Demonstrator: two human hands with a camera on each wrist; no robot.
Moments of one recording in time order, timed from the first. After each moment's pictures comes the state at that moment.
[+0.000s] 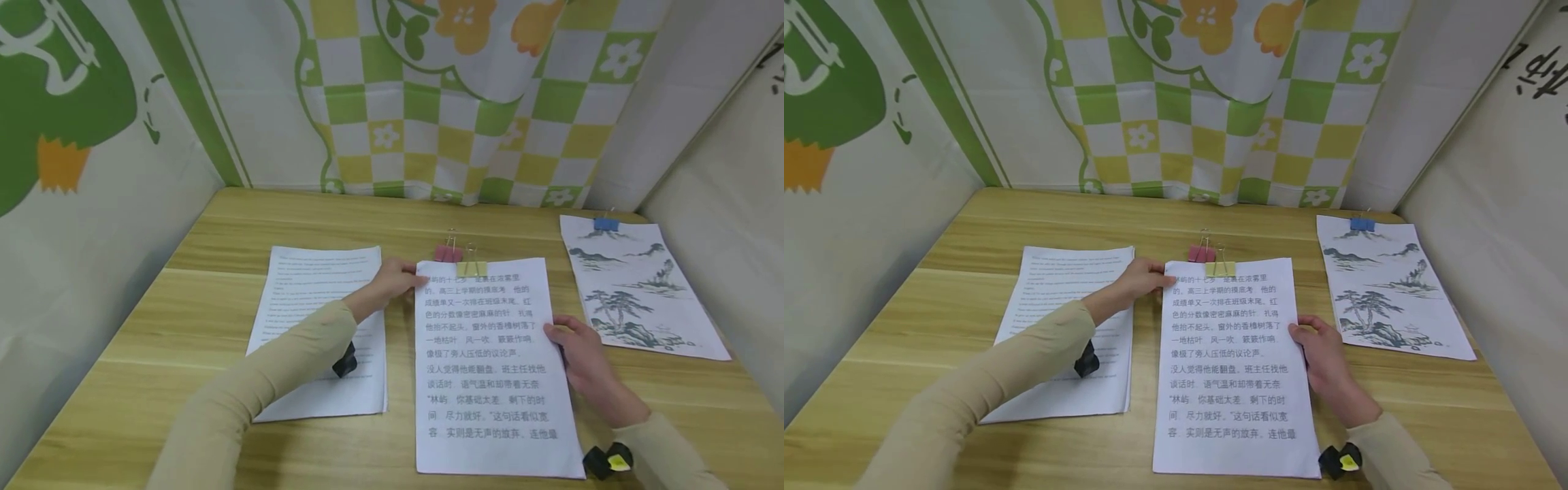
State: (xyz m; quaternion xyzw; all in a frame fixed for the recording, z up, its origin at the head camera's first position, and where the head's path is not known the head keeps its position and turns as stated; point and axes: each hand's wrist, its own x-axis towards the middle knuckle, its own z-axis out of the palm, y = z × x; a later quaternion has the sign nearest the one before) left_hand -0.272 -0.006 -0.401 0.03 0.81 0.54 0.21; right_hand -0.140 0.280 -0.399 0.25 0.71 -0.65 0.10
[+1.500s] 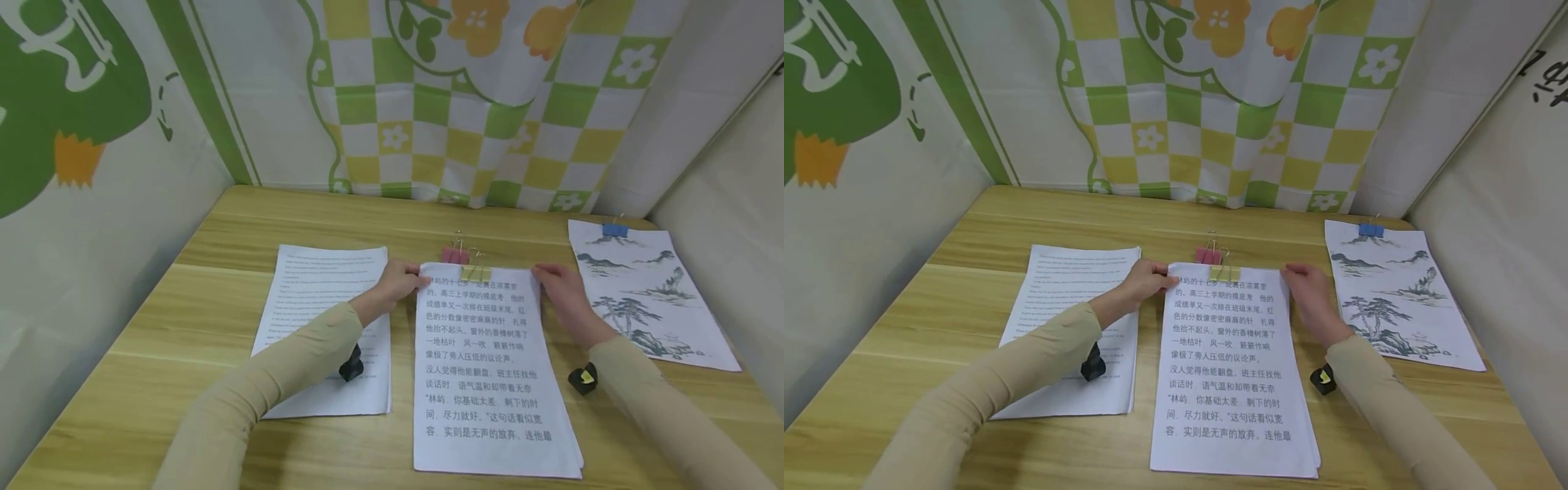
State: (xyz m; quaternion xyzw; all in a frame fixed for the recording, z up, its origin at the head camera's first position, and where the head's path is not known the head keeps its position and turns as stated) left_hand -0.267 -0.005 -0.404 -0.01 0.79 0.58 0.19; right_hand -0.232 0.276 -0.389 0.17 0.81 -0.56 0.04
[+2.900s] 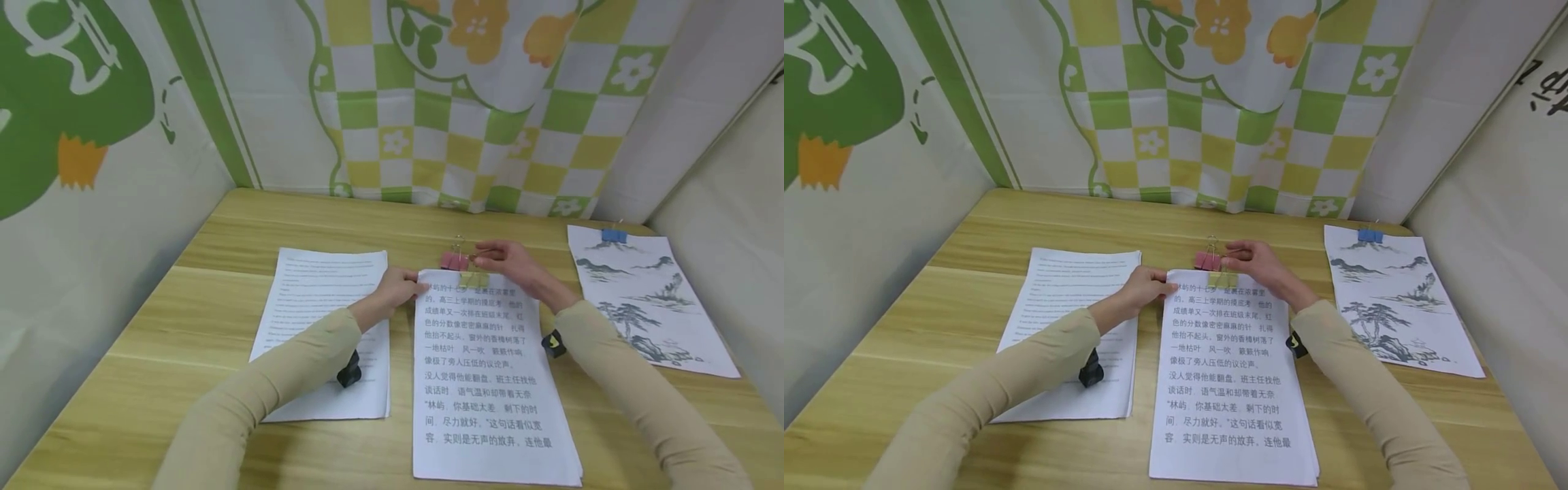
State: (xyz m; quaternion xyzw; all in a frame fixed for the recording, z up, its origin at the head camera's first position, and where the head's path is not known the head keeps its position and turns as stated) left_hand -0.265 -0.008 -0.409 -0.03 0.80 0.57 0.20; right_hand -0.280 0.234 -0.370 -0.08 0.86 -0.48 0.17
